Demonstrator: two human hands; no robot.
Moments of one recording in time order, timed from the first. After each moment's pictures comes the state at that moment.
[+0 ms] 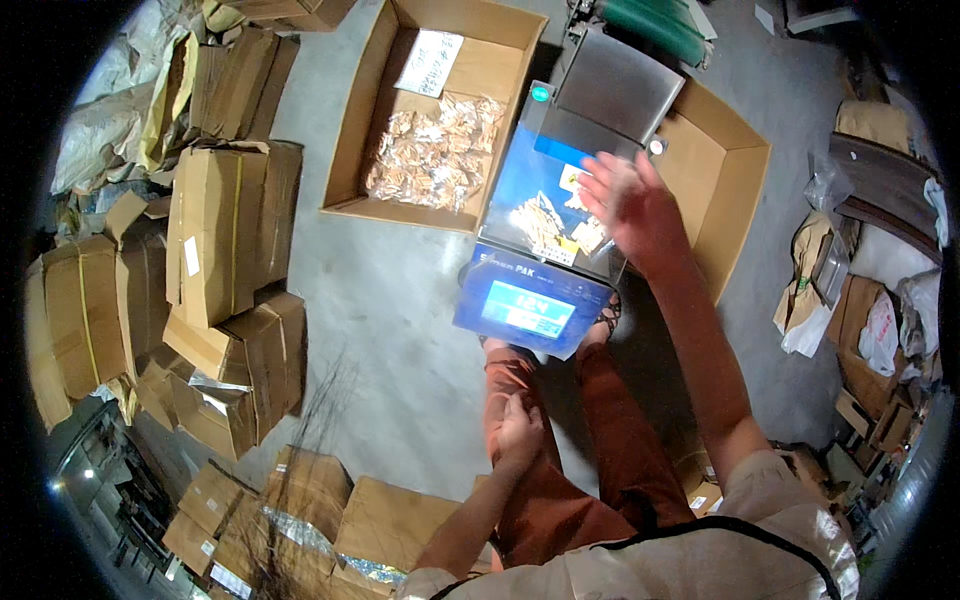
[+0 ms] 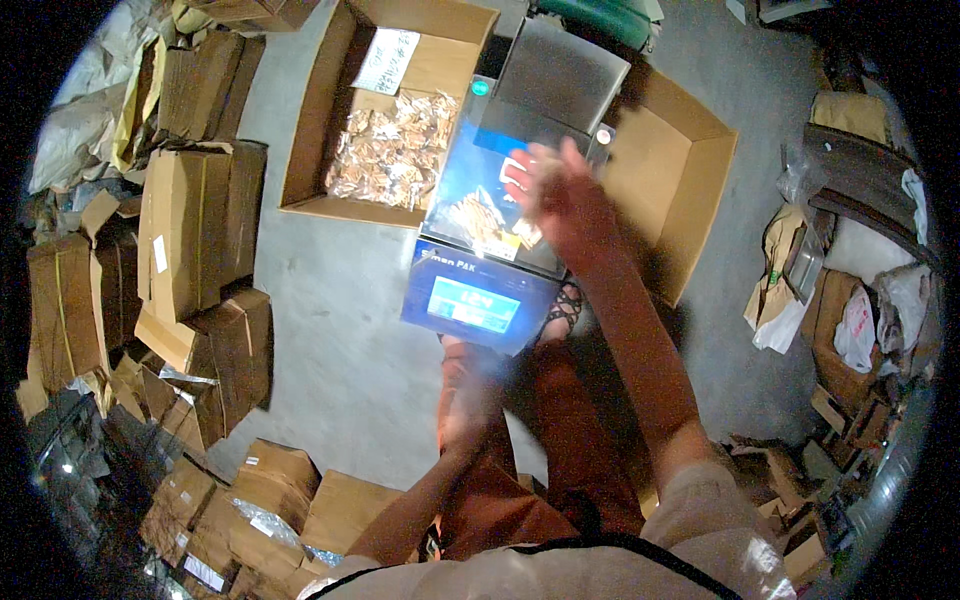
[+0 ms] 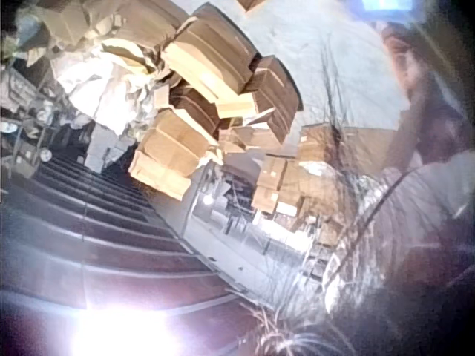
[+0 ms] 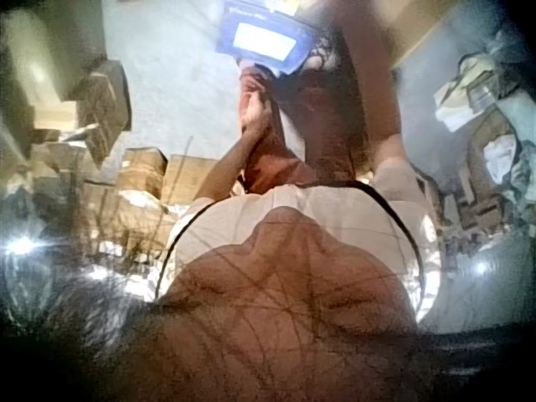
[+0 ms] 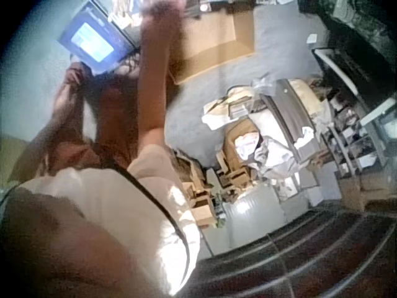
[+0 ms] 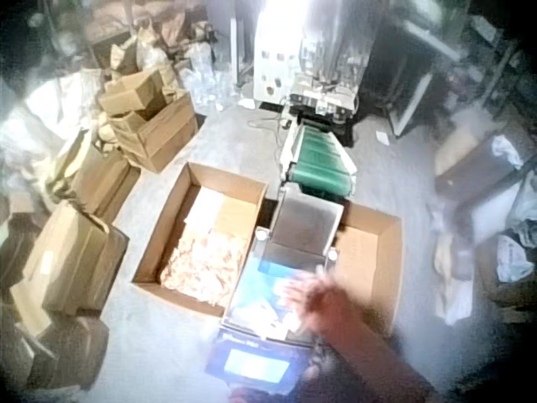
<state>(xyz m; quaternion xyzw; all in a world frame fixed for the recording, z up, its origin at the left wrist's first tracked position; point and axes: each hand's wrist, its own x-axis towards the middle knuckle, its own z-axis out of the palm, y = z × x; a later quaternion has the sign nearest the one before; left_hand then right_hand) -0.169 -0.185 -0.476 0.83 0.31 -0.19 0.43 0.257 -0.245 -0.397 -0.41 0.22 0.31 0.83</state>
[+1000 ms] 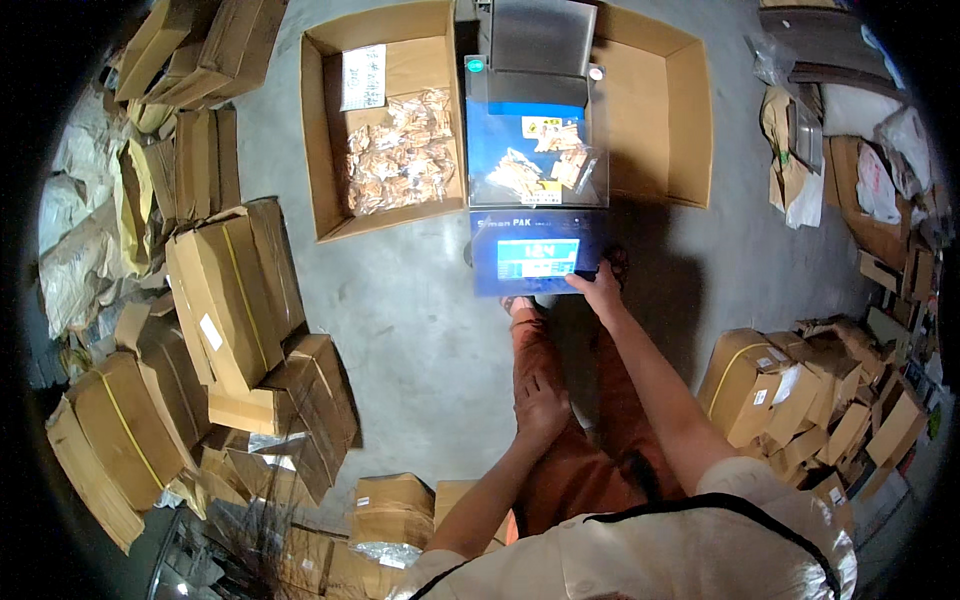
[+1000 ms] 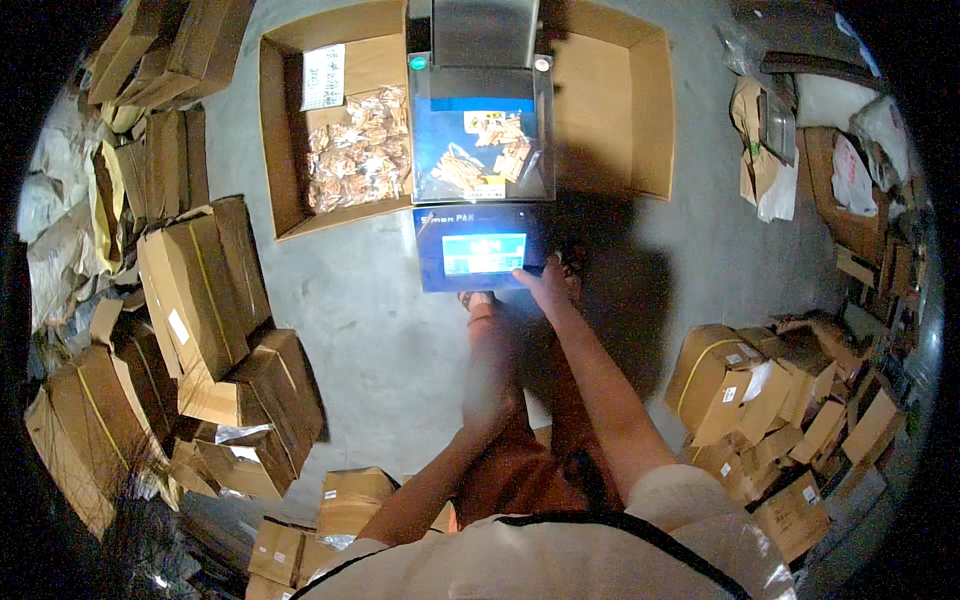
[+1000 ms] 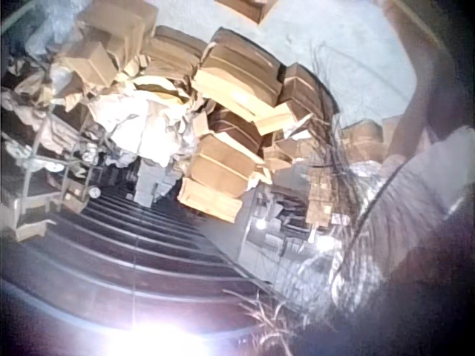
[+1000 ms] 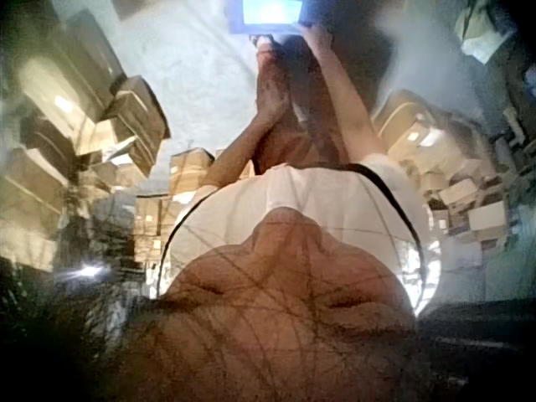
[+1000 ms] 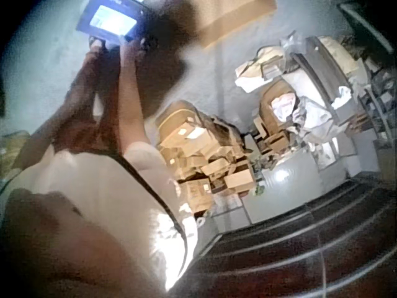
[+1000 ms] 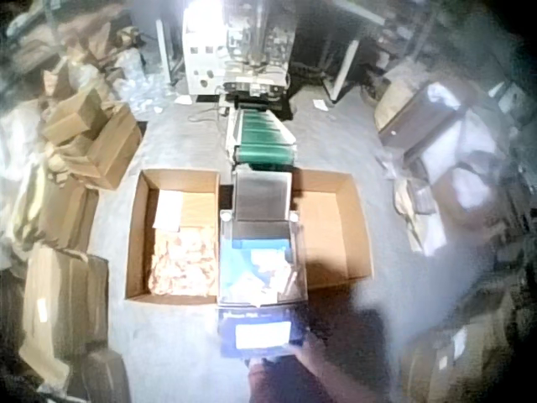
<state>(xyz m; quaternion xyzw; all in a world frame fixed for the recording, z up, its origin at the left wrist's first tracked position) -0.204 -0.101 -0.435 0.85 0.08 -0.38 0.36 -0.039 -0.300 -0.584 -0.89 0.25 0.19 0.33</state>
